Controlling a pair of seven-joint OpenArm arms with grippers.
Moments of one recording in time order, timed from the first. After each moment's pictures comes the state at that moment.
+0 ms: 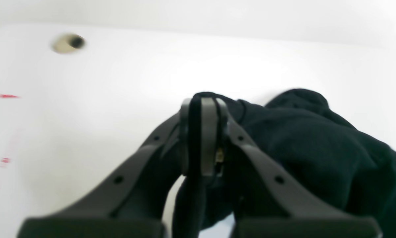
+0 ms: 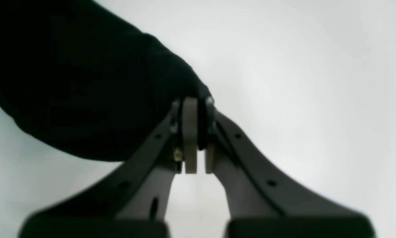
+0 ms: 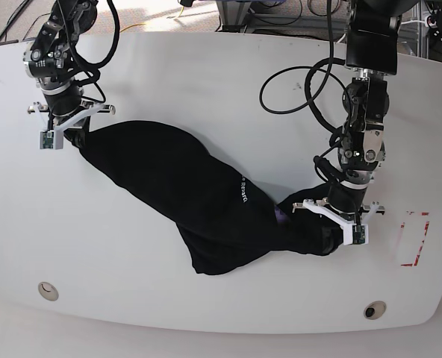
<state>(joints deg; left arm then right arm) -9.2 -12.4 6.3 89.8 -16.8 1.2 18.2 -17.0 3.9 33.6 113.1 19.9 25.5 -47.4</state>
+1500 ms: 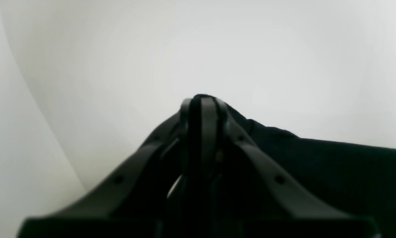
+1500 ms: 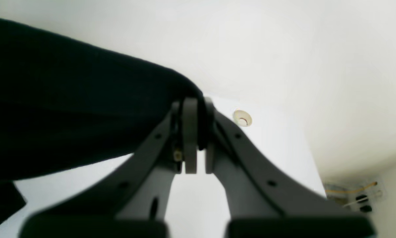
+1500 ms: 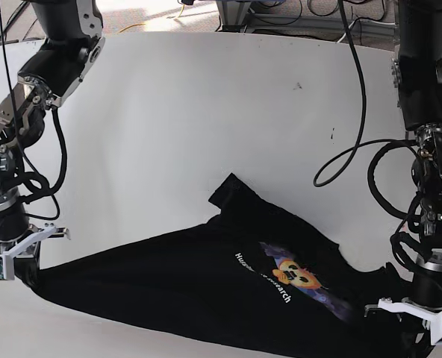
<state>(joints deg) -32.8 -24.2 -0.2 101.5 -17.0 -3.6 25.2 21.3 18.2 26.9 111.9 19.9 26.0 -59.1</state>
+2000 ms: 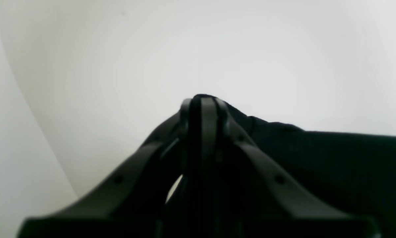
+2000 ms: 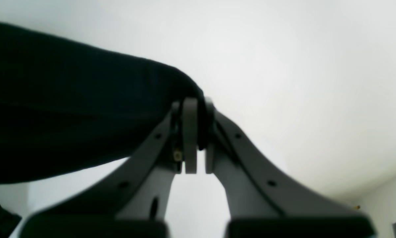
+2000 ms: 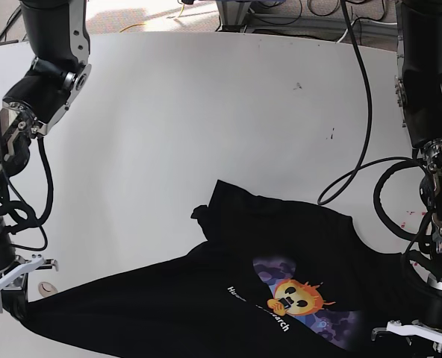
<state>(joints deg) -39.7 -24.2 -0.2 101.5 -17.0 -4.5 28.0 30.8 21.8 23.3 108.7 19.5 26.0 -59.8</state>
